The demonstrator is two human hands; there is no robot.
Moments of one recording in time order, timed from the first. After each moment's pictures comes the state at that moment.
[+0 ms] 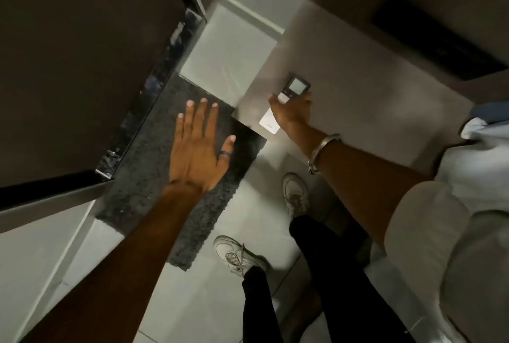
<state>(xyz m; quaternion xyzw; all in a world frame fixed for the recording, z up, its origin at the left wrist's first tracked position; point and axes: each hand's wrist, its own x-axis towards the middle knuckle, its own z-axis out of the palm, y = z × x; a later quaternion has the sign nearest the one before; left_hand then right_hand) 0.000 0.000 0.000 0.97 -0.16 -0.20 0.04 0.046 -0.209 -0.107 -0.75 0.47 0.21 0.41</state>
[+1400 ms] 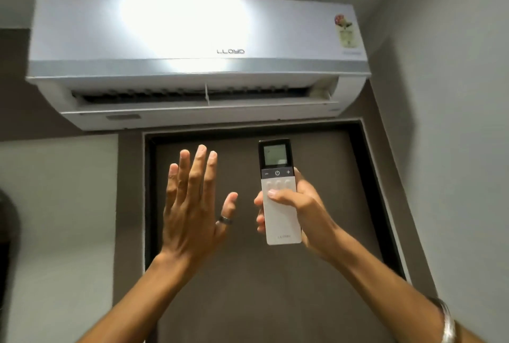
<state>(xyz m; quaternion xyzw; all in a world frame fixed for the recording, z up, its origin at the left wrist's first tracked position) -0.114 0.221 0.949 0.67 0.02 0.71 -0.23 -0.023 0.017 0.939 -0.44 -0.55 0.00 0.71</state>
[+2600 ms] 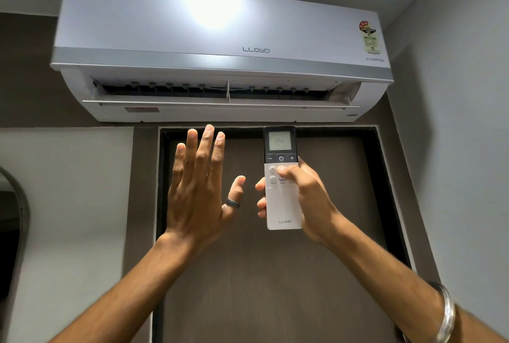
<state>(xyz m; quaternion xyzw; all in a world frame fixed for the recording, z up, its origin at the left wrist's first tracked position) -0.129 0.253 0.977 0.63 0.02 0.74 -0.23 -0.043 0.066 0.972 -0.44 -0.55 -0.01 0.71</state>
